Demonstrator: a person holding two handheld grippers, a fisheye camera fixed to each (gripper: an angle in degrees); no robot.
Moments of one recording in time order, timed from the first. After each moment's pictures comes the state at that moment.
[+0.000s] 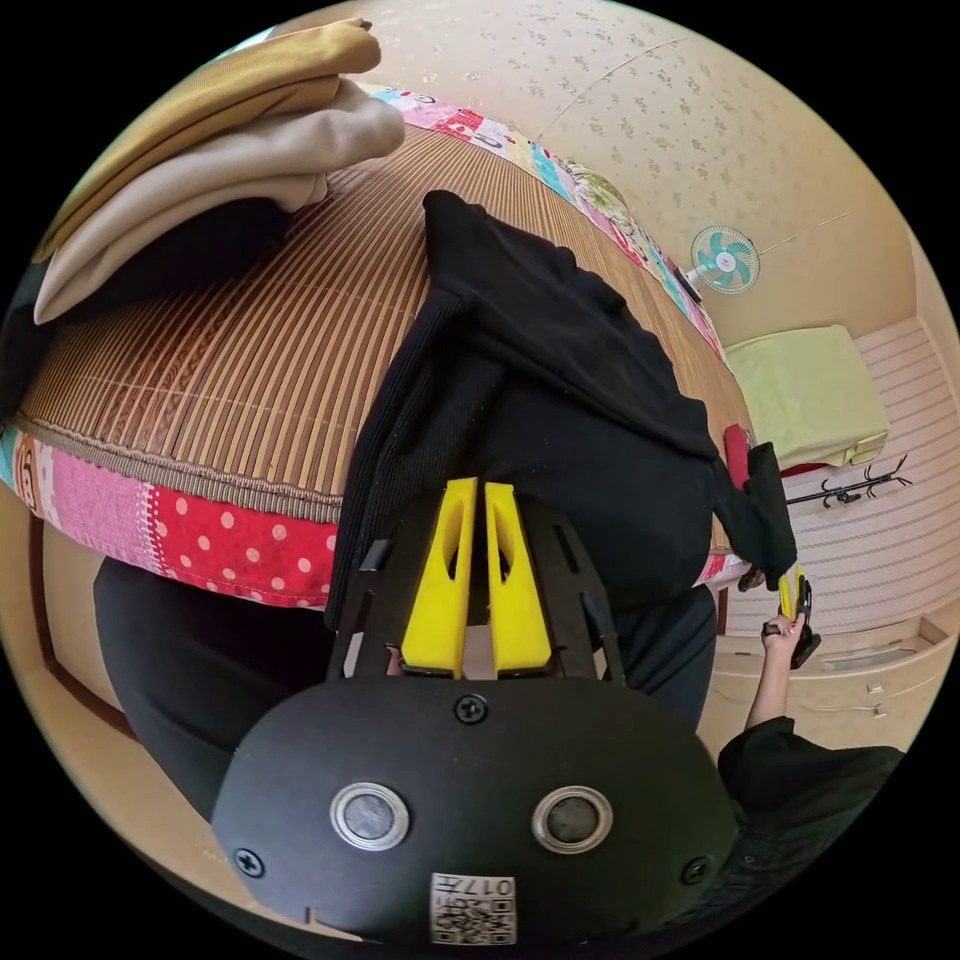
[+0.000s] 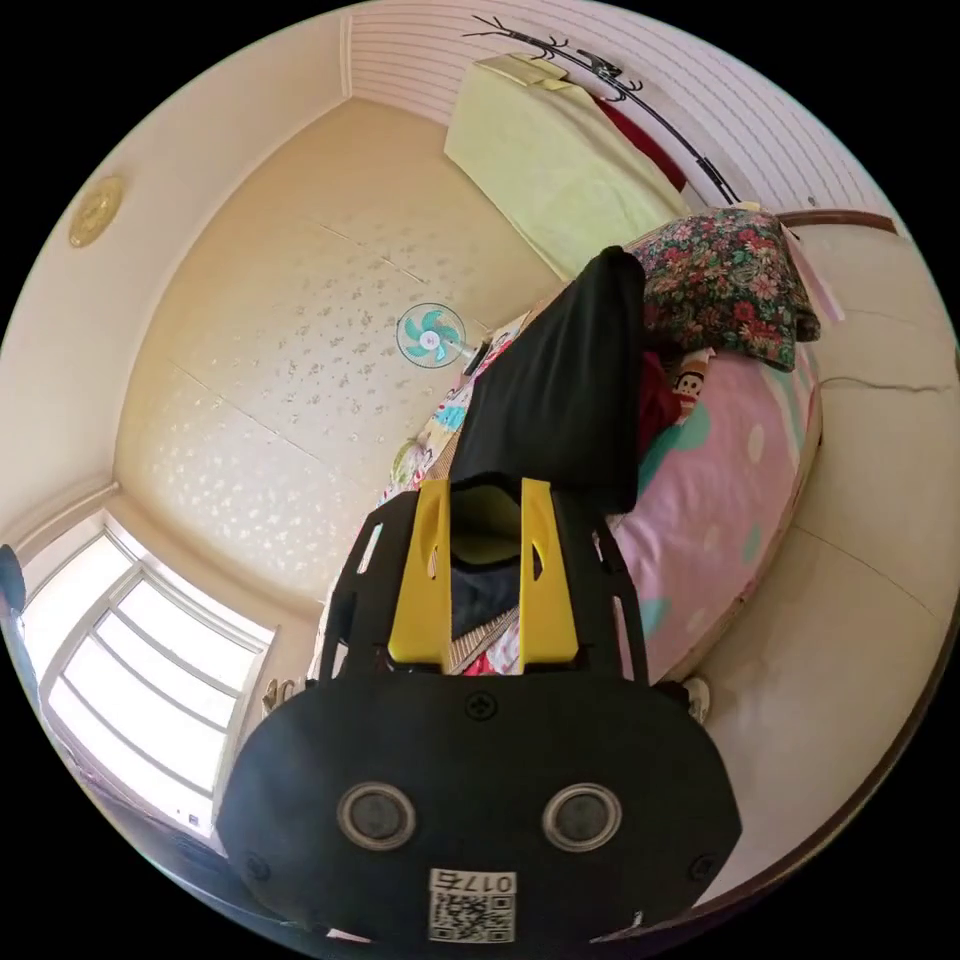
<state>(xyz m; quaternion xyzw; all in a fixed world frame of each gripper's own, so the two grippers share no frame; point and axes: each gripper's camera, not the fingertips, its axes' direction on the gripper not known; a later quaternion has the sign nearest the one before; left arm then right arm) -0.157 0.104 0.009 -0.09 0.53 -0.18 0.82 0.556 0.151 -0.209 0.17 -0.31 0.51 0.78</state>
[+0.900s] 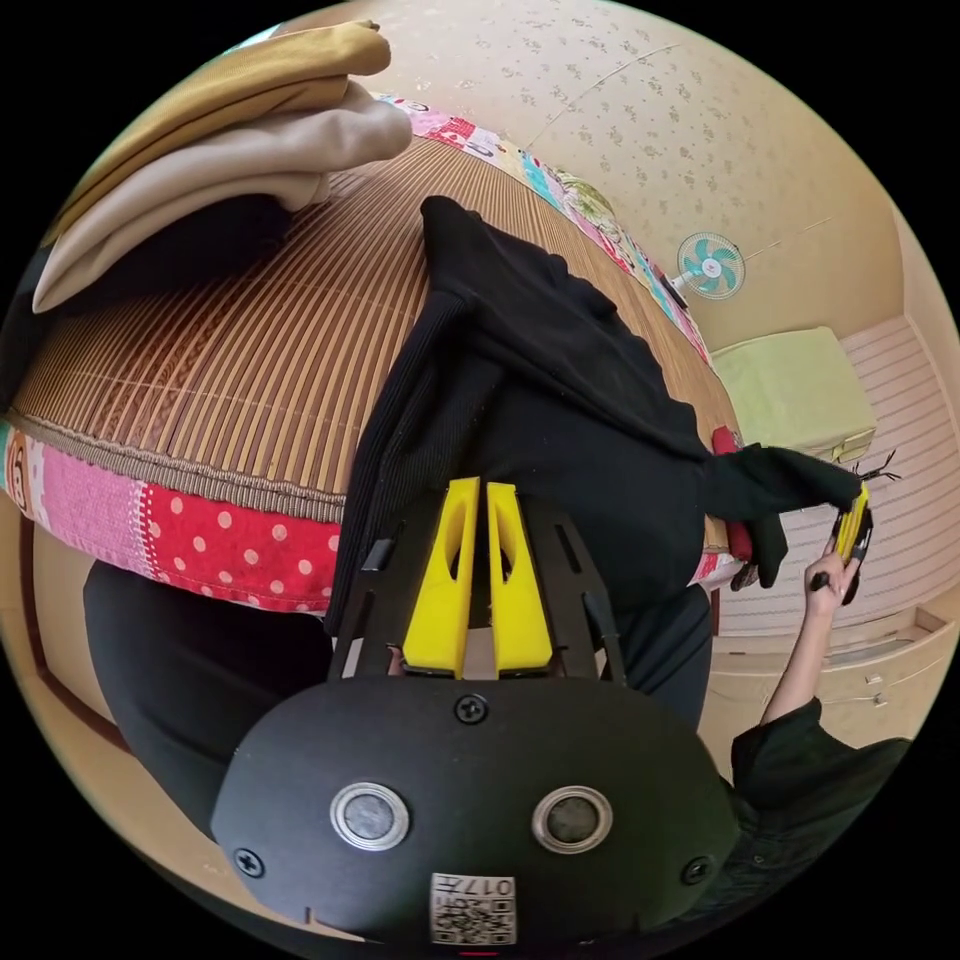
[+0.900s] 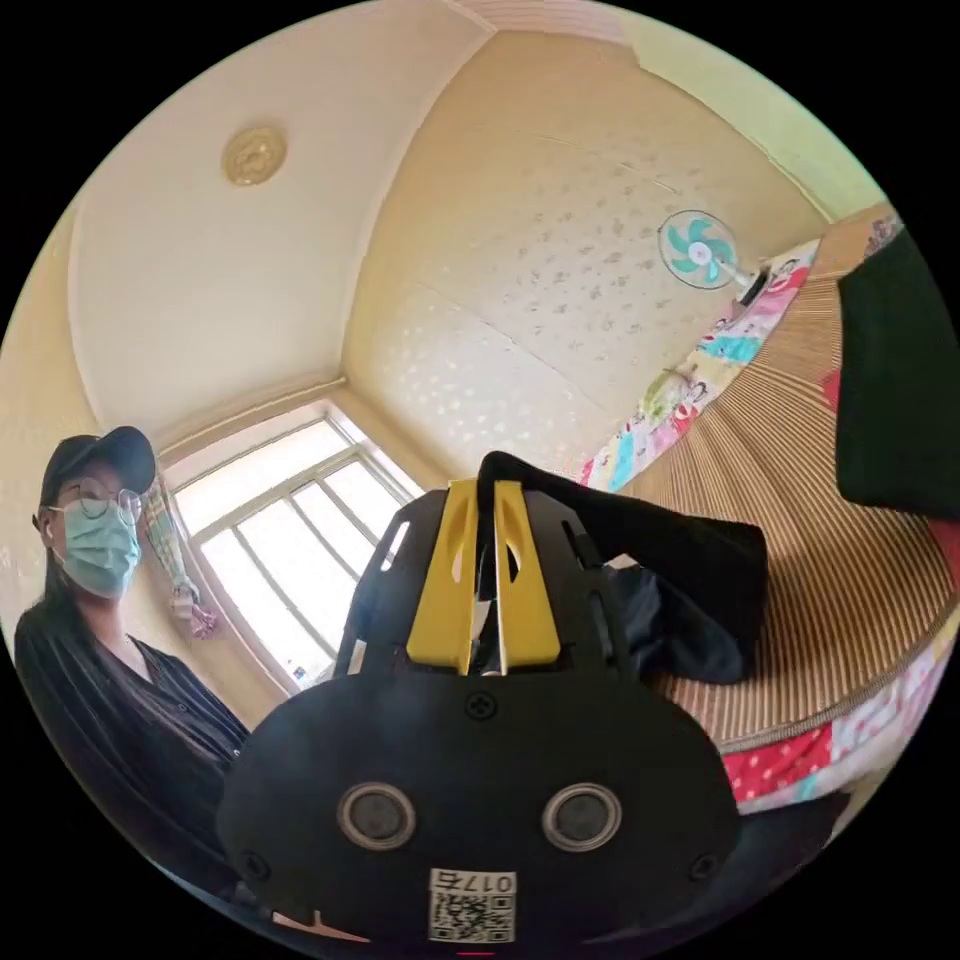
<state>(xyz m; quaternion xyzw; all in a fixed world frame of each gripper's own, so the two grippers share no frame) -0.201 0.109 0.021 -0.07 0.55 -0.19 0.81 0.445 0.022 -0.283 0.27 -0.61 0.26 0.70</state>
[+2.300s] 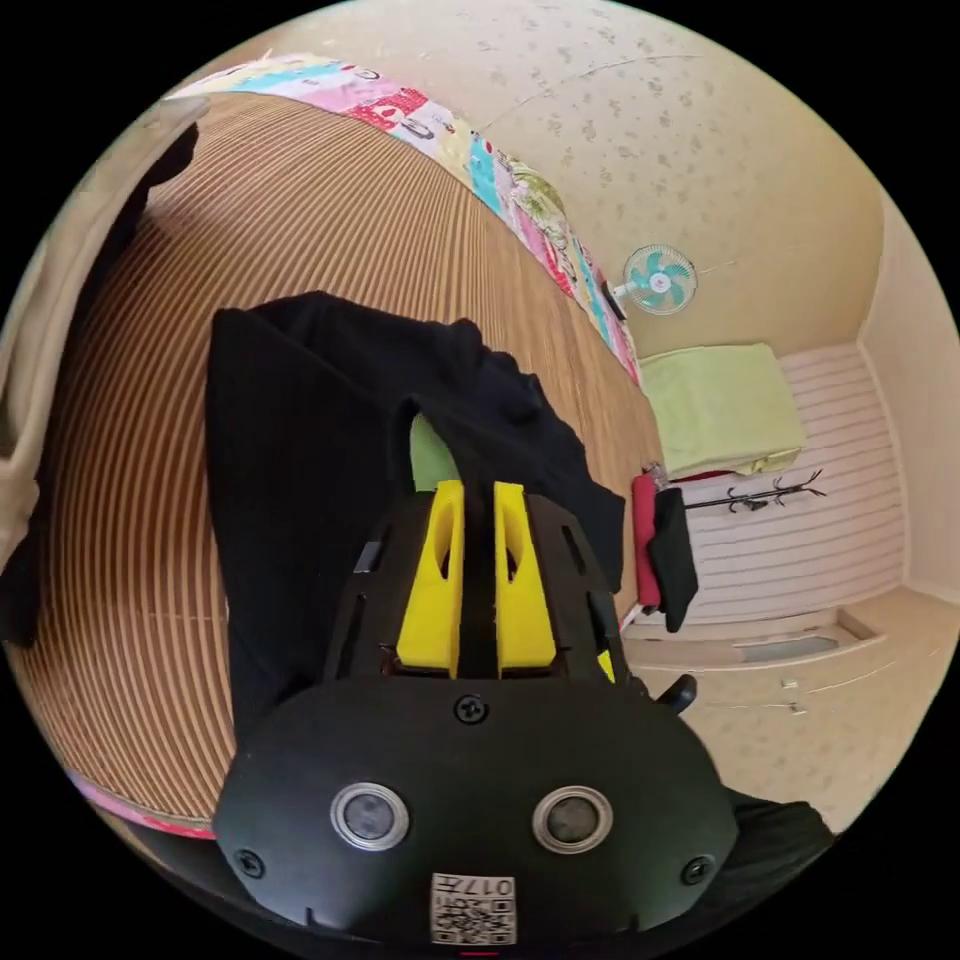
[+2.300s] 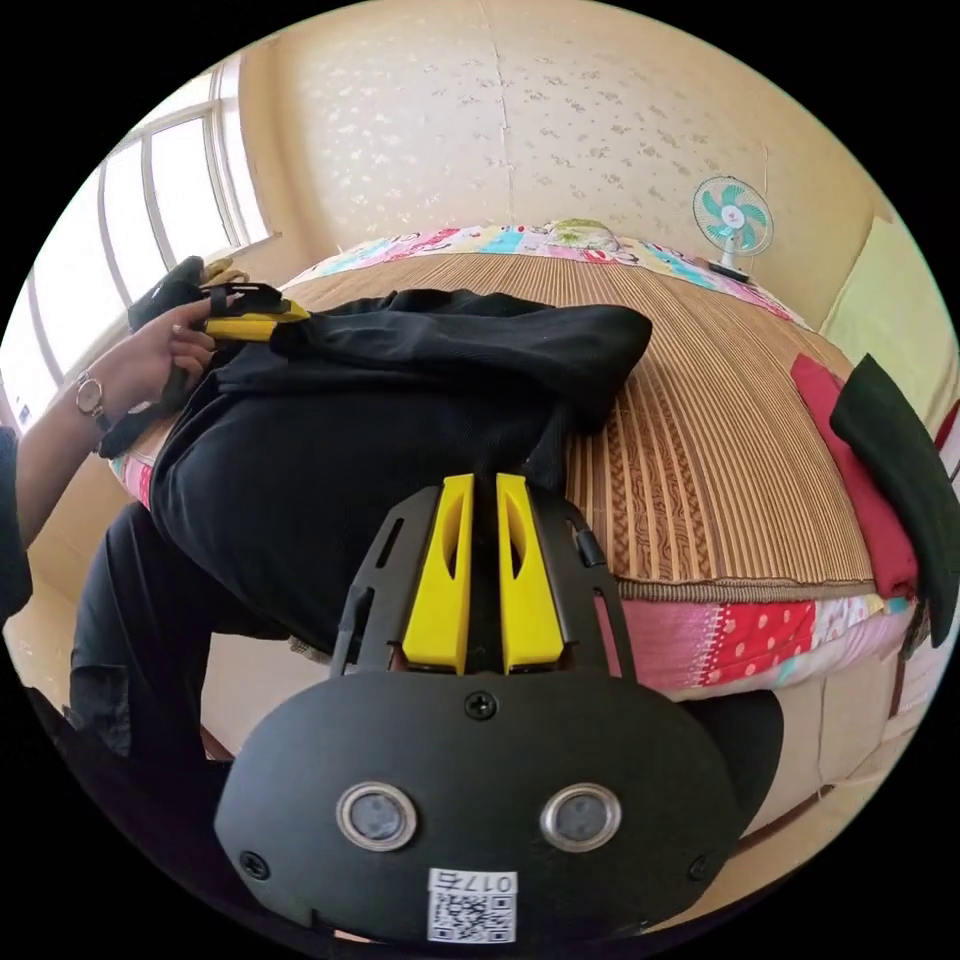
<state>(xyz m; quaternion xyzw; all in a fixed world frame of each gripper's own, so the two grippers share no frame) -0.213 -0.093 0.045 -0.04 0.69 -0.16 0.70 0.040 0.205 -0.146 0.00 -0.26 0.00 0.97</state>
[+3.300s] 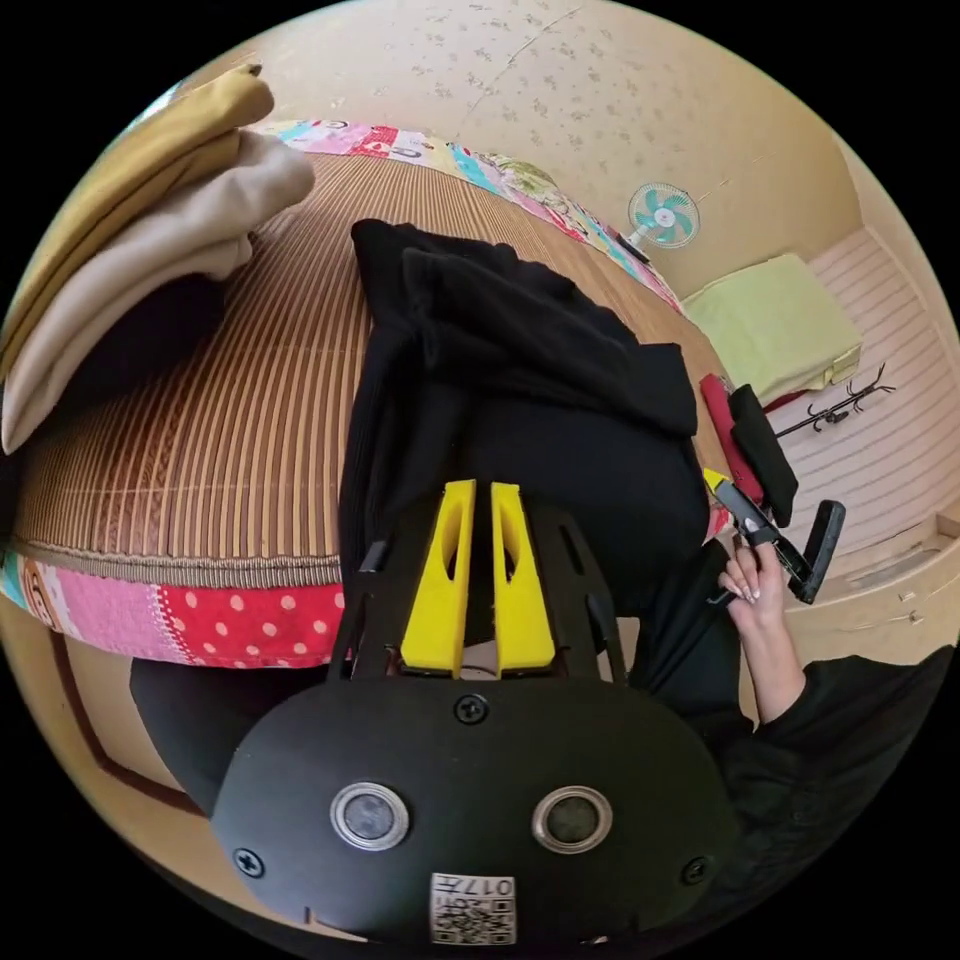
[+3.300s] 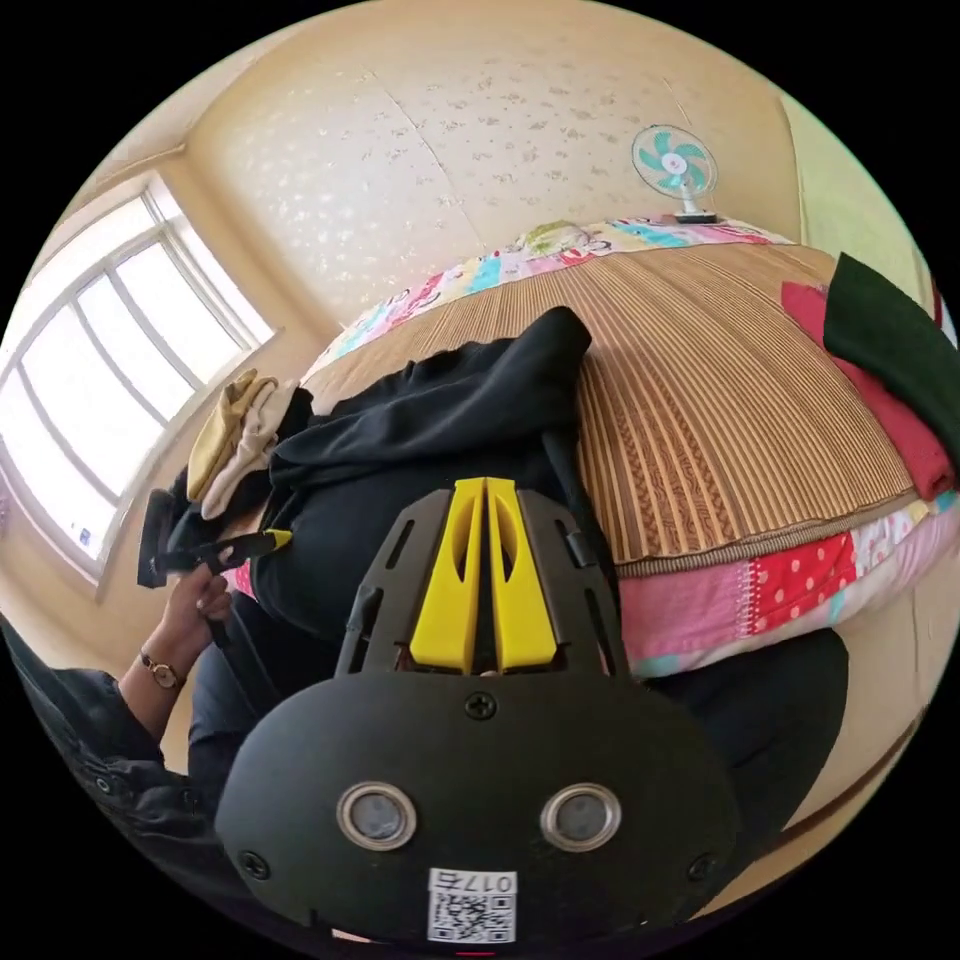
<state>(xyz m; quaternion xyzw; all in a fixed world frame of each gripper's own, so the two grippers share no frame) -0.115 0.092 -0.044 -0.04 0.53 -0.07 0.85 0.048 0.173 -0.110 -0.06 -0.35 0.07 0.93</state>
